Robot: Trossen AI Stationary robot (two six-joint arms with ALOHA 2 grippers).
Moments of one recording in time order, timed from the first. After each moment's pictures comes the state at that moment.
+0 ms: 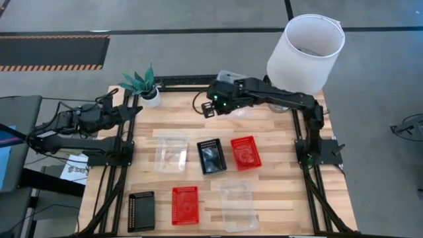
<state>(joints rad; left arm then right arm) 0.06 0.38 0.85 -0.85 -0.51 -1.21 -0.15 1.93 2.14 -1.21 0.18 0.98</state>
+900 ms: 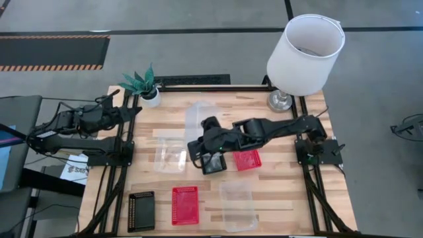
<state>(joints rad) 0.06 0.38 0.85 -0.90 -0.53 -1.16 0.23 1.98 2.22 -0.86 0.34 1.18</state>
